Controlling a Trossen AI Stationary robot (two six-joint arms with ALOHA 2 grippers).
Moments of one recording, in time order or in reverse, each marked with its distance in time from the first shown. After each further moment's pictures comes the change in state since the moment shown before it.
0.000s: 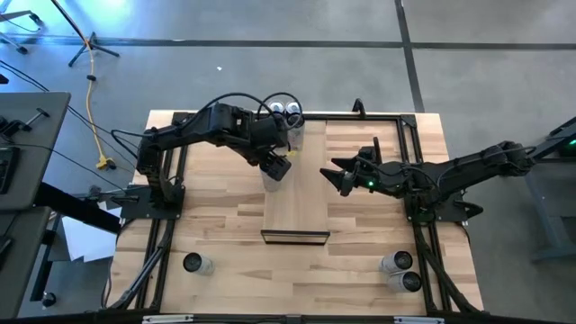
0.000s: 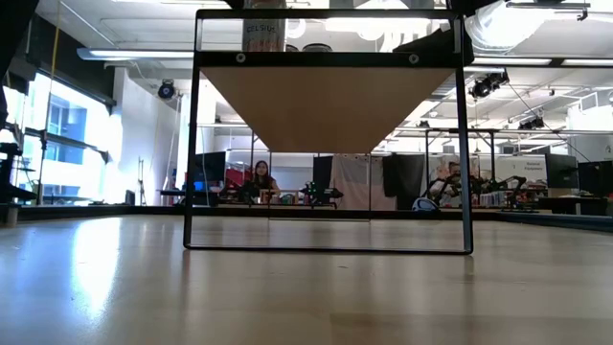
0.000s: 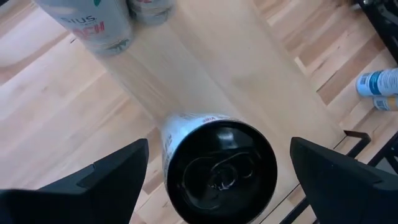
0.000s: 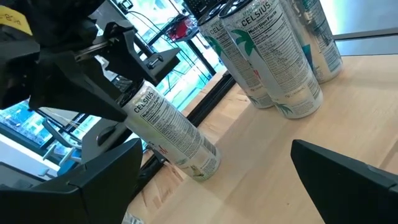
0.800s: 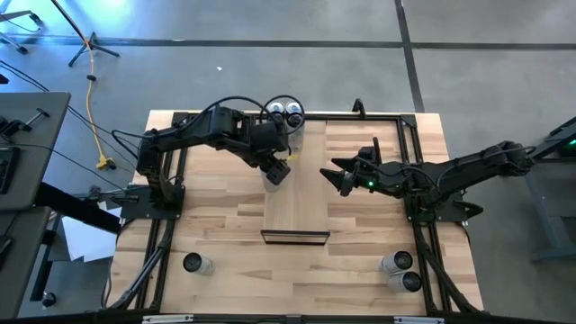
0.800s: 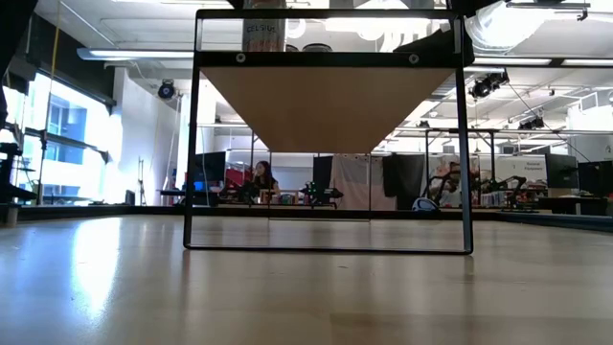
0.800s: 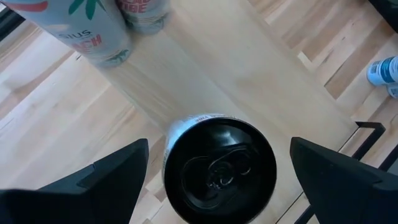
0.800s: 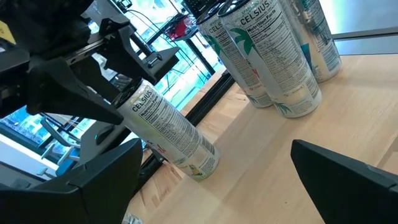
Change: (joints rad) left arm -0.025 0.002 0.000 0.001 -0.046 0.072; right arm 0.000 0.000 0.000 -0.006 0.000 0.000
